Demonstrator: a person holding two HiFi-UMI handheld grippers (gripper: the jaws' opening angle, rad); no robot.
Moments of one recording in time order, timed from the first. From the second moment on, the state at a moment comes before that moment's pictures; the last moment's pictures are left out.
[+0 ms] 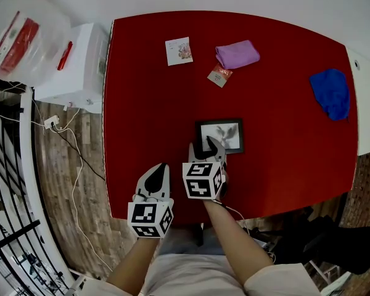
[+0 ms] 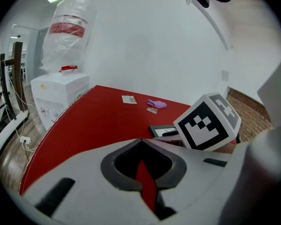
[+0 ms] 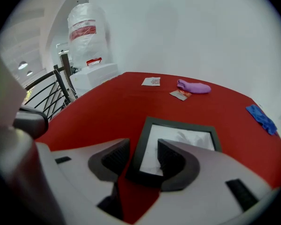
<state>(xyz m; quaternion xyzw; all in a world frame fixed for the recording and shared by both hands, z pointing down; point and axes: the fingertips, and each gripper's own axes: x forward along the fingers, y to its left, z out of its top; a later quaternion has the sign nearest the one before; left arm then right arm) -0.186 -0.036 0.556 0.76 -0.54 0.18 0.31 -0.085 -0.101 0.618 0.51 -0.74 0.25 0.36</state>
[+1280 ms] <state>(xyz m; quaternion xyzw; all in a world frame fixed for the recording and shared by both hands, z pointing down) -0.177 -0.036 0.561 0.76 -0.54 0.17 0.32 -0.086 -0.103 0.547 0.48 -0.75 0.43 0.12</state>
